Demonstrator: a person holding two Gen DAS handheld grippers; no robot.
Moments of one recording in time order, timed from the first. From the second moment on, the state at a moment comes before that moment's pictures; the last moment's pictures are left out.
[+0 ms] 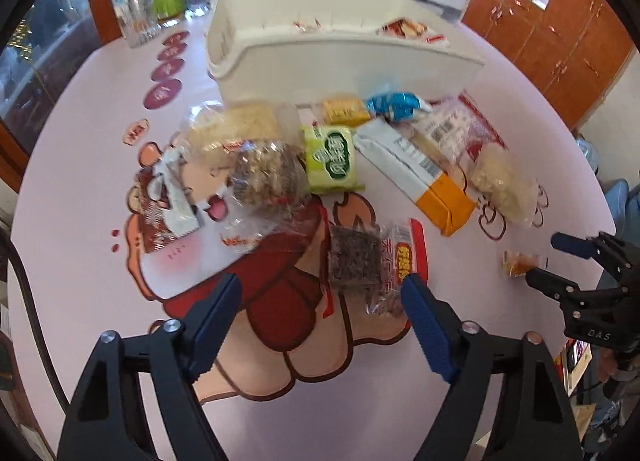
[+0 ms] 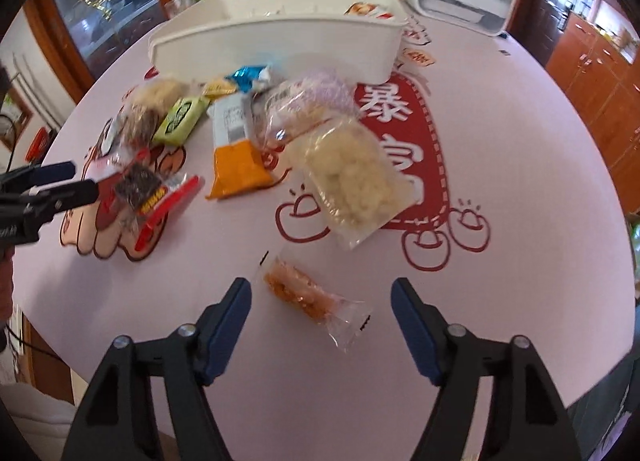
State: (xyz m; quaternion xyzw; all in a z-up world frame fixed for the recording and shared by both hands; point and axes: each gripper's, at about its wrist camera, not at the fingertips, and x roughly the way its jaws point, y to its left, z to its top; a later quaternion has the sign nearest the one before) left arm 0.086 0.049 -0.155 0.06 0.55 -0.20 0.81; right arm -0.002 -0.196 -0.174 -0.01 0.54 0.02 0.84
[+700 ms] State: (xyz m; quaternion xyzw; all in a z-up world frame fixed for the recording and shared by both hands) left arm 0.108 0.002 -0.193 0.04 0.60 -0.19 0.78; right arm 0.005 -0.178 -0.192 -0.10 0.56 0.11 0.82
